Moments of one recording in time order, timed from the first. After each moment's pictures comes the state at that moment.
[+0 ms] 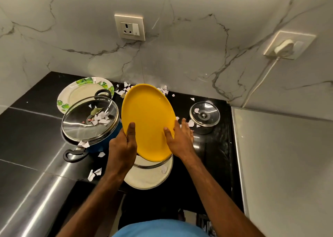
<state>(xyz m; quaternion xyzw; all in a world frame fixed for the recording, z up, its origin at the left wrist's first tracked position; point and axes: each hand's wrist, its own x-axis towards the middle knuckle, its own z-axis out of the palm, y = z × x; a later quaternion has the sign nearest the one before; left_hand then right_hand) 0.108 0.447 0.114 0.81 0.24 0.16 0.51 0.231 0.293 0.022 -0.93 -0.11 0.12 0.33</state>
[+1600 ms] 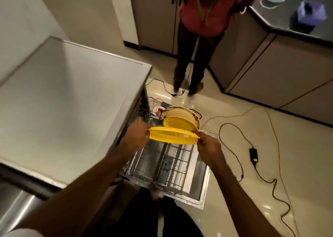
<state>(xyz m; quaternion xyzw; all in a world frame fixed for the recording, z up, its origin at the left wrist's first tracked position) -0.004 -0.161 -0.039 0.79 -0.54 -0.28 0.07 -0.290 -0.244 -0.102 -0.78 0.52 -0.13 0.31</state>
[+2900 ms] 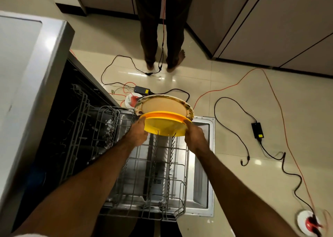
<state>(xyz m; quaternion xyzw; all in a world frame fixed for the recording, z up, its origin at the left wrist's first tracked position) -0.029 -0.362 -0.359 0.72 -0.49 -0.48 0.09 -0.249 -0.372 -0.376 -0.64 0.66 -0.07 0.39</state>
